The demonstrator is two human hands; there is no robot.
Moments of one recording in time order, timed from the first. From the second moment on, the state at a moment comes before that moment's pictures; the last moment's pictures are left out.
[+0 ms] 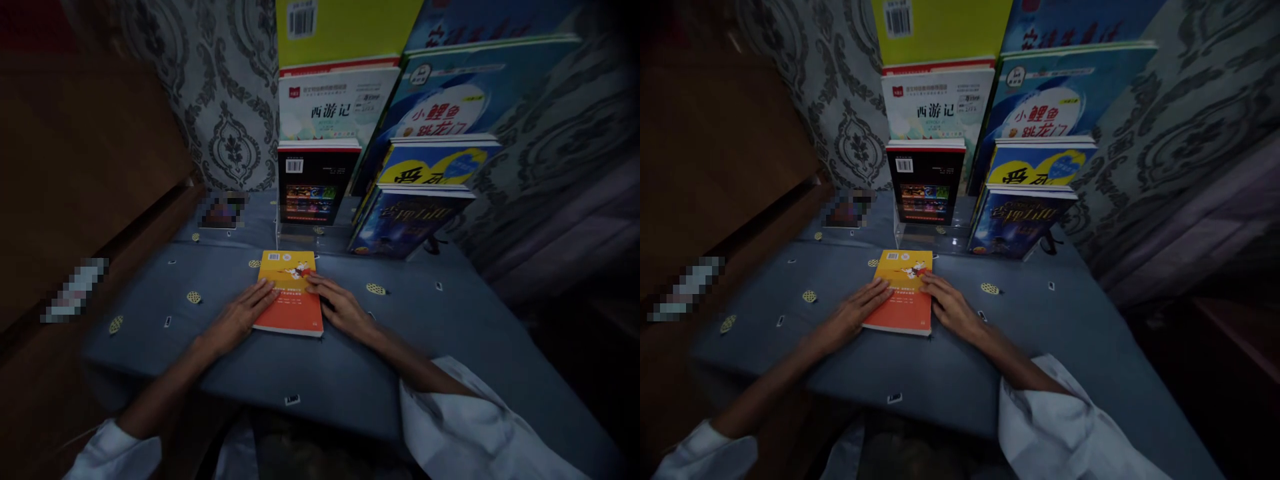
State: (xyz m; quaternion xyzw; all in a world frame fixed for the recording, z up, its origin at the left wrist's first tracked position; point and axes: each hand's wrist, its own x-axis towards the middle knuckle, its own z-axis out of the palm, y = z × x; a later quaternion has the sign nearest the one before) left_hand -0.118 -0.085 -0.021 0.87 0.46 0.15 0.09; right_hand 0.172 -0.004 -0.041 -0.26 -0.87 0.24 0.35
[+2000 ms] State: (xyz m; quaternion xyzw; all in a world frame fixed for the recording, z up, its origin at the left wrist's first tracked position) left_hand -0.032 0.053 -0.006 0.88 0.45 0.13 0.06; right_hand 0.138 0.014 -0.052 -0.42 -0.78 0.24 0.41
